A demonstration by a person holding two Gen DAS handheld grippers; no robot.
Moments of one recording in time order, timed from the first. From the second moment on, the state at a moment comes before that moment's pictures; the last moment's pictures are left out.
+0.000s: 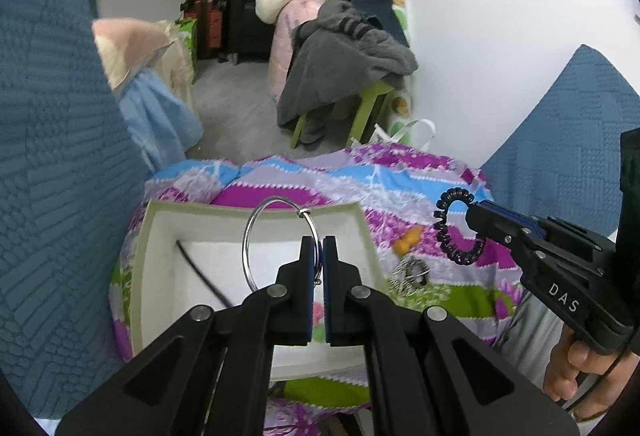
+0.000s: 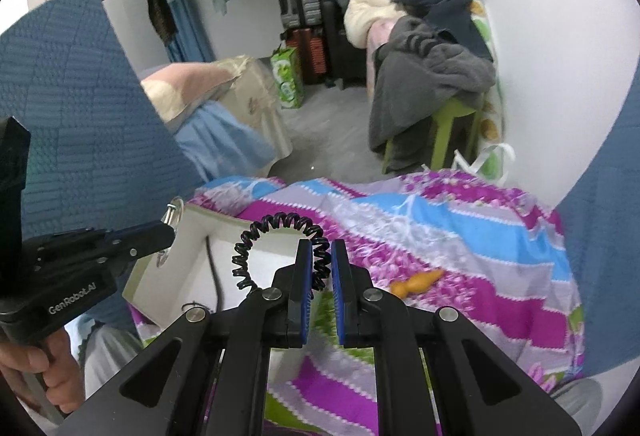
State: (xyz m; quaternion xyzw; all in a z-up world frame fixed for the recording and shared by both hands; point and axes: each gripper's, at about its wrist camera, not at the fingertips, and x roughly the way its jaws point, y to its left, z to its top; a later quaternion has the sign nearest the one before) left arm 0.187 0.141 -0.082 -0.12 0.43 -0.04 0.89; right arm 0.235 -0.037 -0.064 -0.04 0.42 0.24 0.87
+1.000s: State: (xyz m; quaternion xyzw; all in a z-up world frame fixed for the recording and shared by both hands) left arm 0.162 0.175 -0.134 -0.15 0.46 -0.02 0.87; right arm 0.216 0.010 -0.119 -0.06 0.47 0.29 0.83
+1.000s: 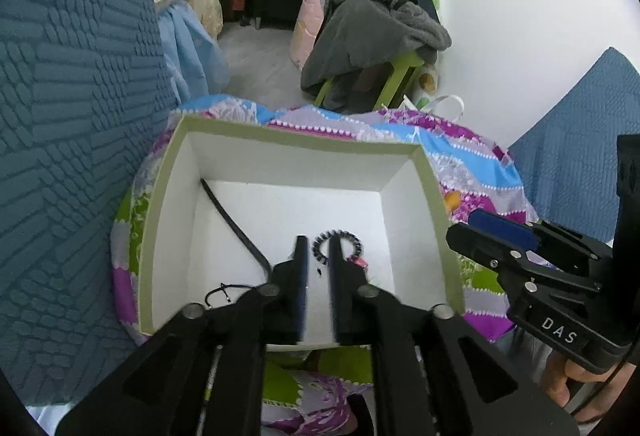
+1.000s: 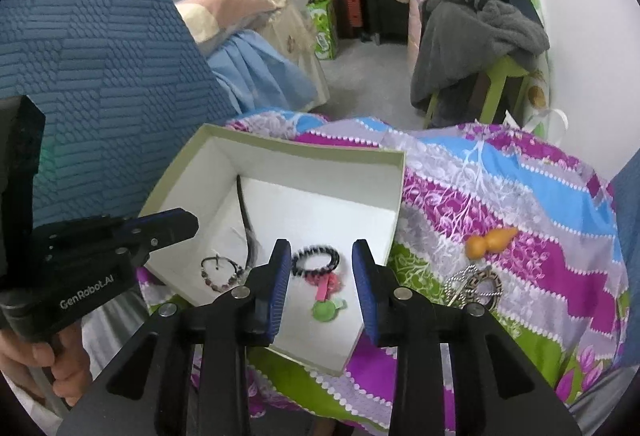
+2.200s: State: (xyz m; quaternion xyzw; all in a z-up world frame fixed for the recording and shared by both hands) left arm 0.183 0.022 -0.096 -0.17 0.39 -0.09 0.90; right arm 0.237 -0.170 -0.070 -0.01 0.39 0.21 0.90
